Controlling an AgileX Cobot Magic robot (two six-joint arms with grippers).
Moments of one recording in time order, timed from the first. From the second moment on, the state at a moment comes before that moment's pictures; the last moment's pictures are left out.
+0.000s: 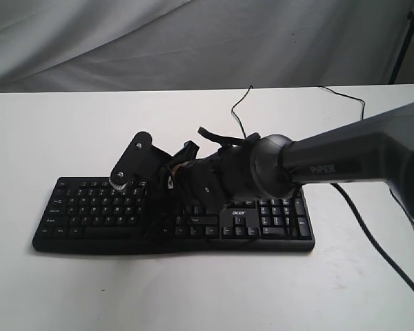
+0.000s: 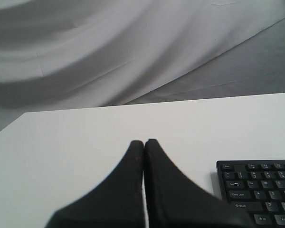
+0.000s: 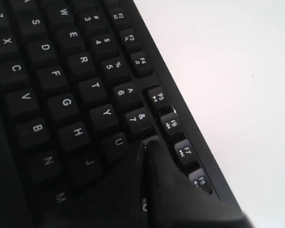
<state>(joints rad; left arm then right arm) 0.13 0.00 -0.01 0.03 0.19 0.09 0.52 2.17 -1.31 0.10 0.00 -0.52</state>
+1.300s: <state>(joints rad) 0.13 0.00 -0.01 0.03 0.19 0.09 0.61 2.12 -1.31 0.08 0.09 -0.52</state>
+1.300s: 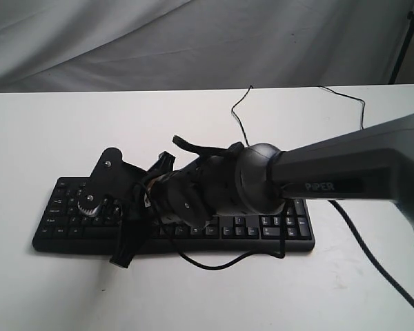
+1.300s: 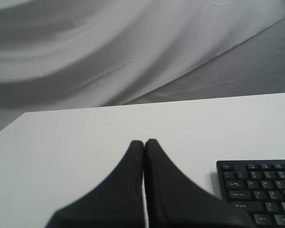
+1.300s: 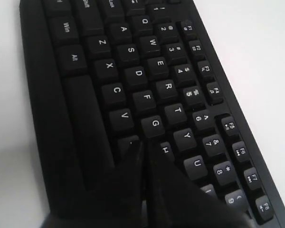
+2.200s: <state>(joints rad) 0.13 0.00 -0.01 0.03 0.19 0.09 0.61 2.15 -1.31 0.08 0.06 -0.51</state>
